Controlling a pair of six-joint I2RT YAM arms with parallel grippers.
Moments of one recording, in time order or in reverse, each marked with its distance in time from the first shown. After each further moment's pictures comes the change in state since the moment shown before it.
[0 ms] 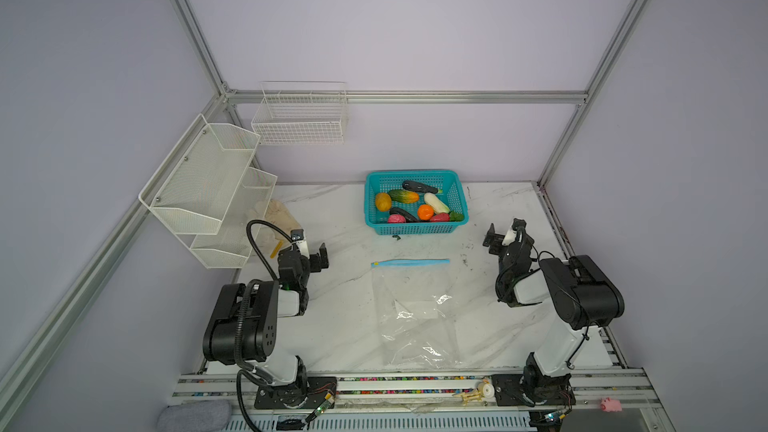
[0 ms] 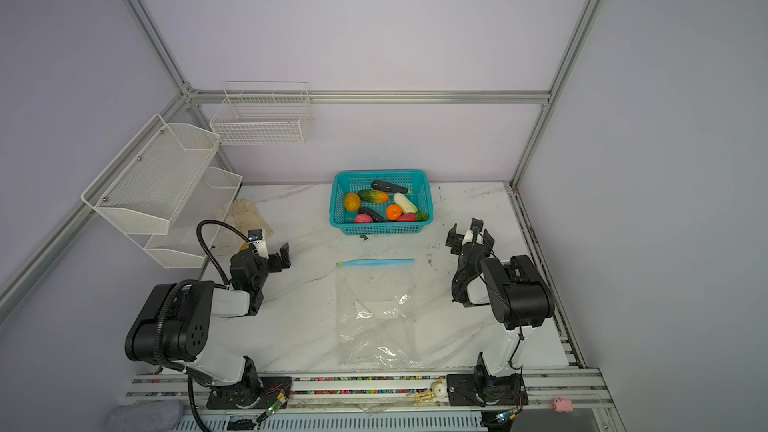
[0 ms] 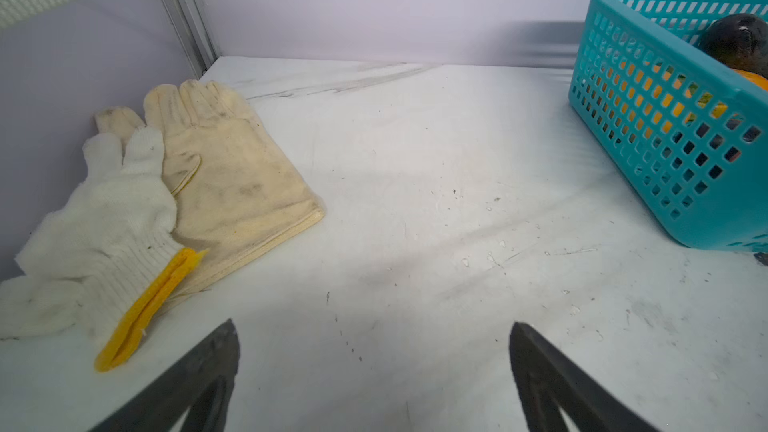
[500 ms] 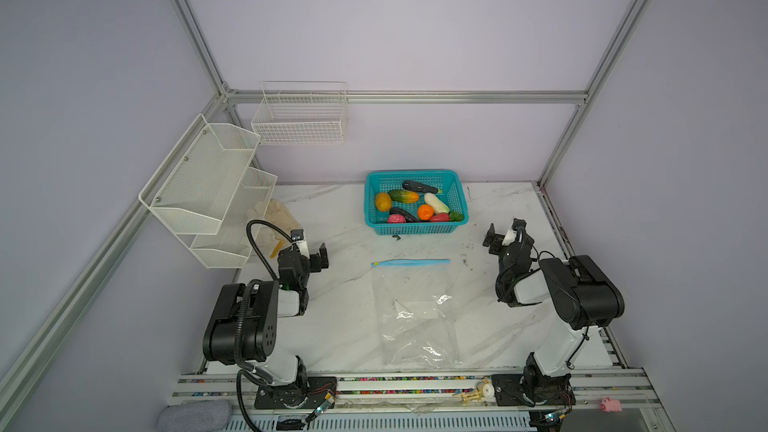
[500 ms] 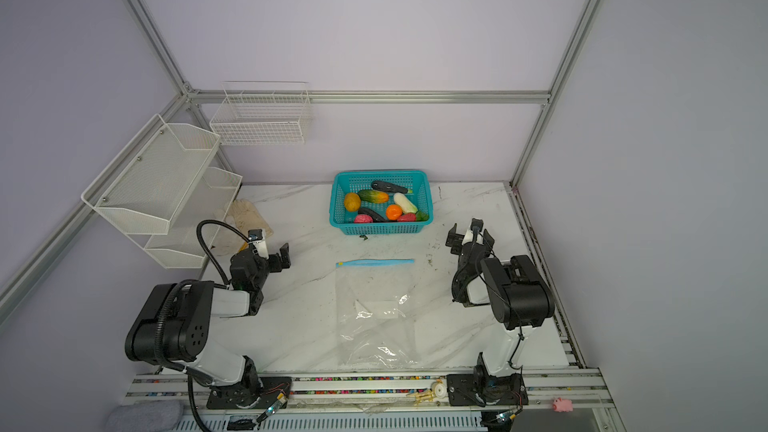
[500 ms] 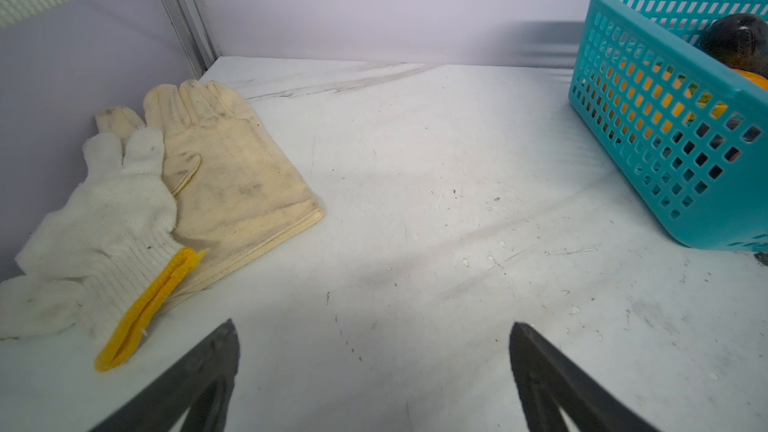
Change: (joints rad) left arm 0.000 0.000 0.000 0.000 0.000 0.000; right arm -0.001 0.000 0.000 0.000 -0.004 0.000
